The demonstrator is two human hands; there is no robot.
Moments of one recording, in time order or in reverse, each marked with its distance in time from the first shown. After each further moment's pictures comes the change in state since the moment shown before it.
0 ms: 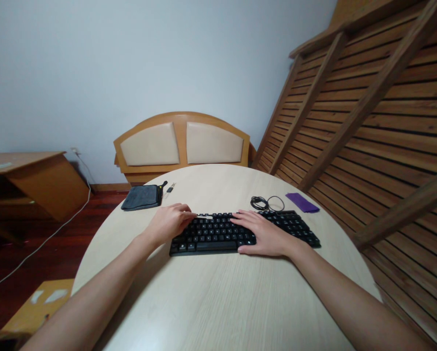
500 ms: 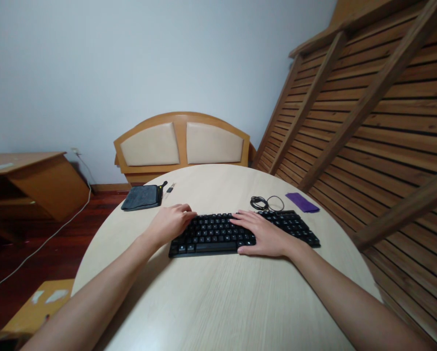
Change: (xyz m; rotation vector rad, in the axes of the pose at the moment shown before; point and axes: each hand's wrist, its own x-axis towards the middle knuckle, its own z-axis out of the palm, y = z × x) left_hand 0.002 0.006 0.001 0.087 -0.020 0.029; right_hand 0.000 -0.001 -0.001 0.025 -0.012 0.010
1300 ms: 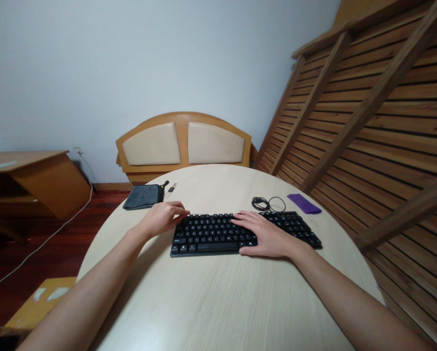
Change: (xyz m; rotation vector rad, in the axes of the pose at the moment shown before) left_hand -0.010 -0.038 0.008 -0.178 -0.020 -0.058; right_hand 0.000 0.000 0.000 -0.011 0.016 -0.014
